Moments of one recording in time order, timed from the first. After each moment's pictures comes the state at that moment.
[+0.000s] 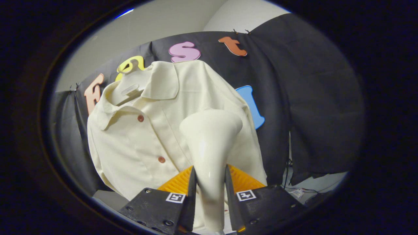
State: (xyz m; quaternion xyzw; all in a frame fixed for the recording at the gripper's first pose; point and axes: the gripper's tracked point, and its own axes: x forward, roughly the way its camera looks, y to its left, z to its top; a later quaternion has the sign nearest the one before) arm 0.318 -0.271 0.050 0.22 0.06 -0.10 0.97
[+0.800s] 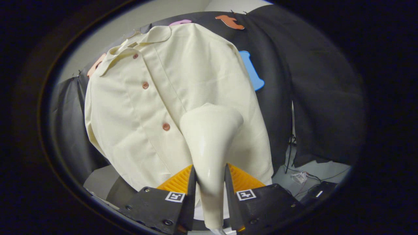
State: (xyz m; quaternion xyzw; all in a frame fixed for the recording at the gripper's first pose) arm 0.285 -0.239 -0.096 0.24 0.15 -0.06 0.96
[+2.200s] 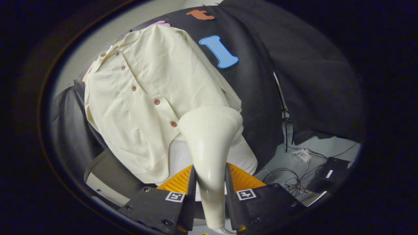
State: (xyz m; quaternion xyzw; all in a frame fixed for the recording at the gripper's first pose) arm 0.188 -0.254 -0.192 0.30 0.16 -0.05 0.94
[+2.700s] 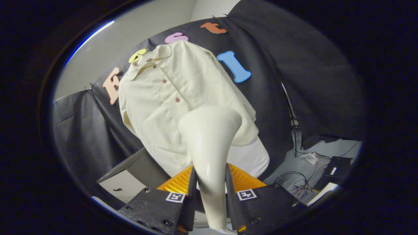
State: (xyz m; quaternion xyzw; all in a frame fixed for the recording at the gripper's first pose) arm 0.115 -0.199 -0.121 0.30 0.10 -0.01 0.95
